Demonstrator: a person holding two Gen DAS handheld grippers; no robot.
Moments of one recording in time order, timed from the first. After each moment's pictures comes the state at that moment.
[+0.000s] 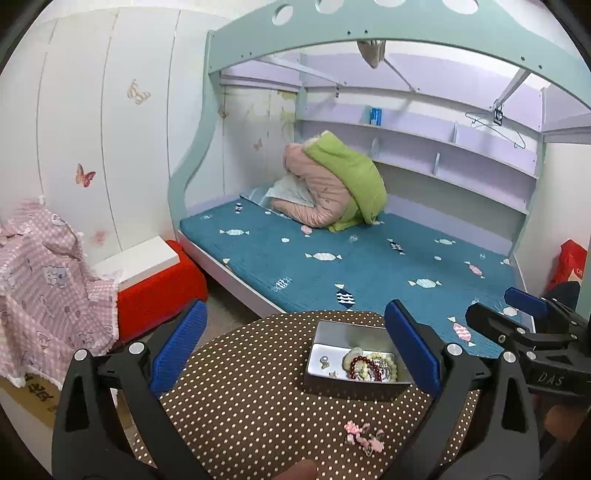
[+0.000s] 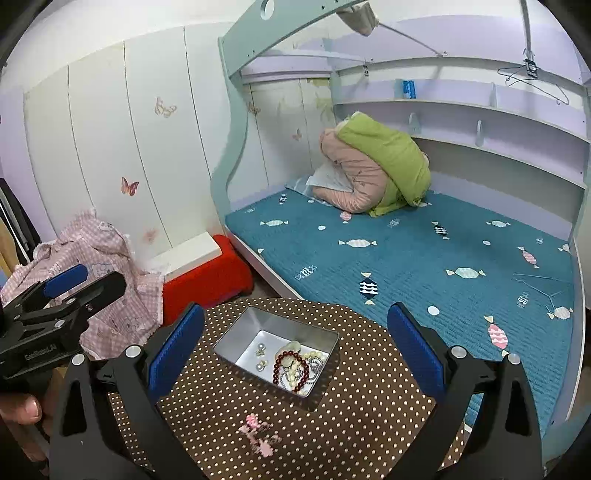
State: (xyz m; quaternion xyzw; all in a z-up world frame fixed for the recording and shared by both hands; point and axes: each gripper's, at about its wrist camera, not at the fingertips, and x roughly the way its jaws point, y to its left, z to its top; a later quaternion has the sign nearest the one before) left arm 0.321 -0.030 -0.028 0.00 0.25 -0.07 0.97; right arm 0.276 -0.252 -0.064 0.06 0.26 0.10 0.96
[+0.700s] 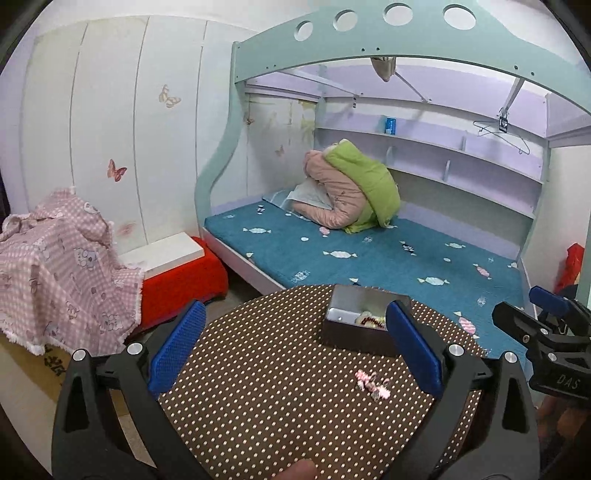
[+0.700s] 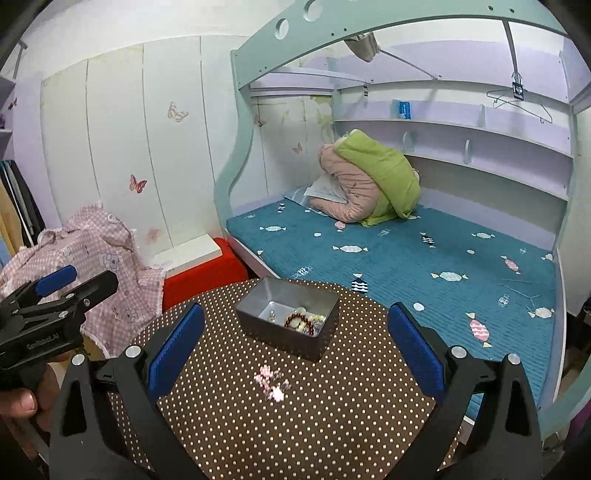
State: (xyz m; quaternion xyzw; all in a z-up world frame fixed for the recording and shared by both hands) left arm 0.213 -0.004 -0.038 0.00 0.24 -0.03 0.97; right arm 0.179 -0.237 -0.068 0.02 0.24 0.09 0.97
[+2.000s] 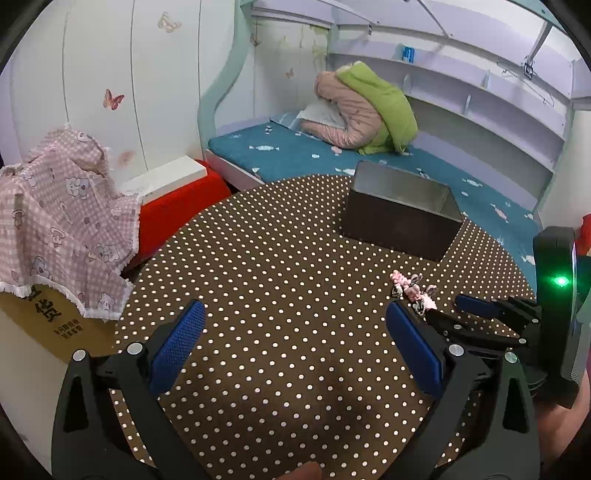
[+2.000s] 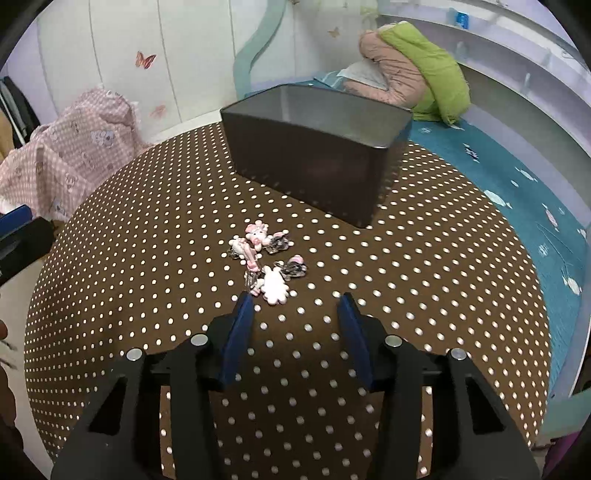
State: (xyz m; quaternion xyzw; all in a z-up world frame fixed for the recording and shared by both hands) left arm 0.240 -0.007 -0.172 -0.01 0.38 -0.02 0.93; right arm 0.257 -0.190 -0.241 -0.05 0.43 0.15 0.89
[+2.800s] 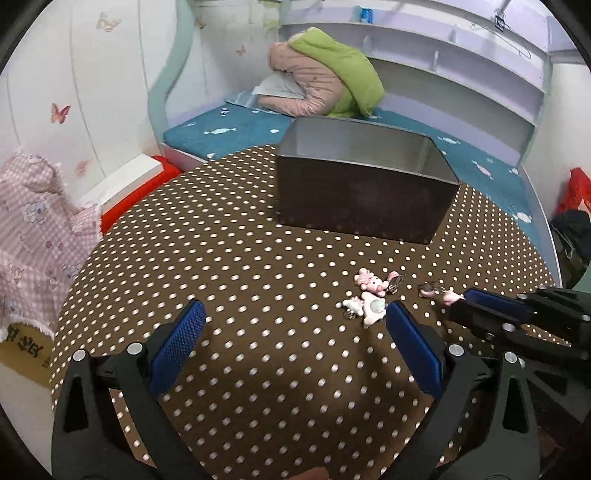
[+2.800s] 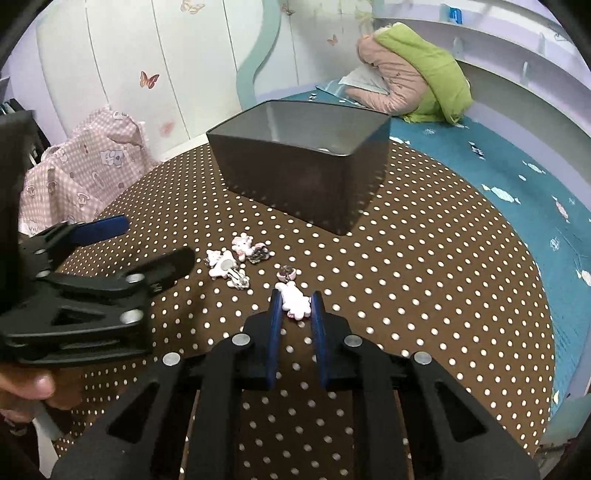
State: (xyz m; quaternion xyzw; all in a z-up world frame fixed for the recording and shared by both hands) left arm 0.314 -0.075 -0.226 0.05 0.42 -0.08 0.90; right arm 0.254 -0.220 -0.234 0.00 0.42 0.16 0.89
